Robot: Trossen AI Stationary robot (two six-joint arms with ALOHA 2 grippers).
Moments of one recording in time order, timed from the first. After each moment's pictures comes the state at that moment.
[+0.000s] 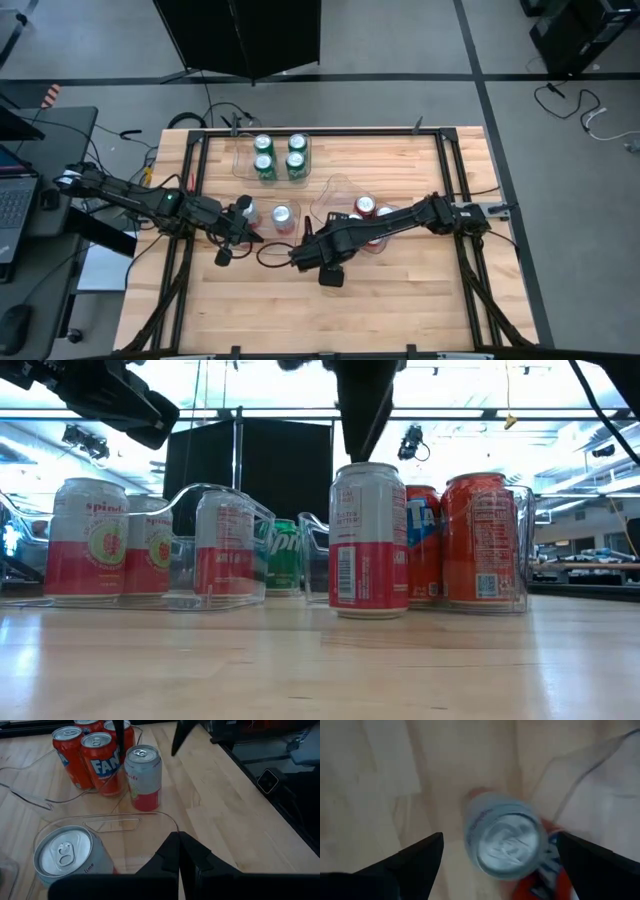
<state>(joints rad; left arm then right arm) -0.26 0.77 0.54 -0.26 -0.02 -0.04 0.28 2.31 2.34 -1.56 0.16 0.43</state>
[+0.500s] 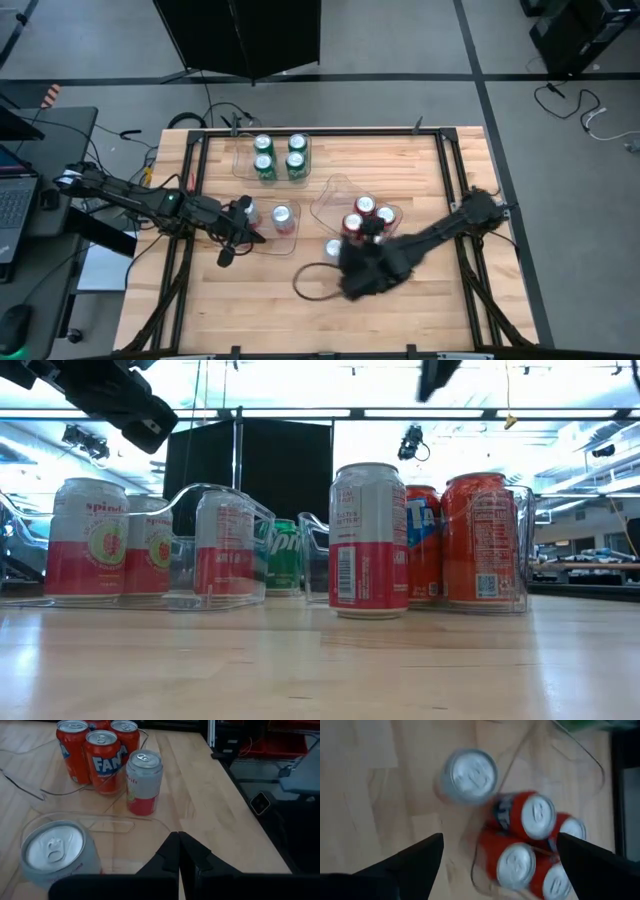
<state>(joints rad) -0.26 0.78 0.54 -0.22 -0.01 -0.19 0.48 2.00 2.01 -1.54 0.45 0.58</state>
